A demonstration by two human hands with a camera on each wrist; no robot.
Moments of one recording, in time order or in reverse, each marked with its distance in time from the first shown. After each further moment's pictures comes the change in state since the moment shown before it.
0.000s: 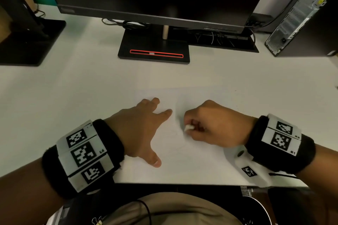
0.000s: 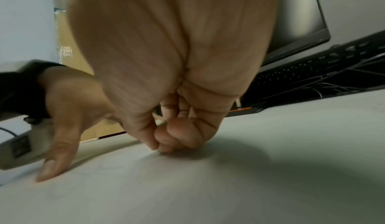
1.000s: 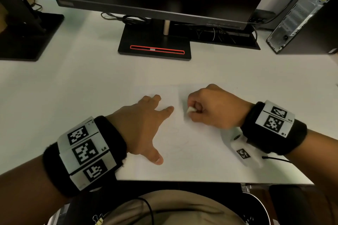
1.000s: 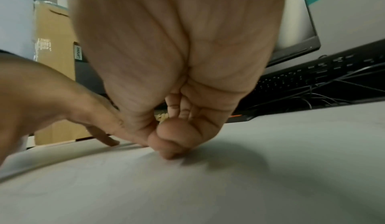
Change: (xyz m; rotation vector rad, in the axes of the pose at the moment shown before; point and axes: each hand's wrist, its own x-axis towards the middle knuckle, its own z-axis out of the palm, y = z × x) left_hand 0.002 -0.002 0.002 0.012 0.000 0.019; right_hand 0.018 0.008 -0.010 -0.045 0.077 0.140
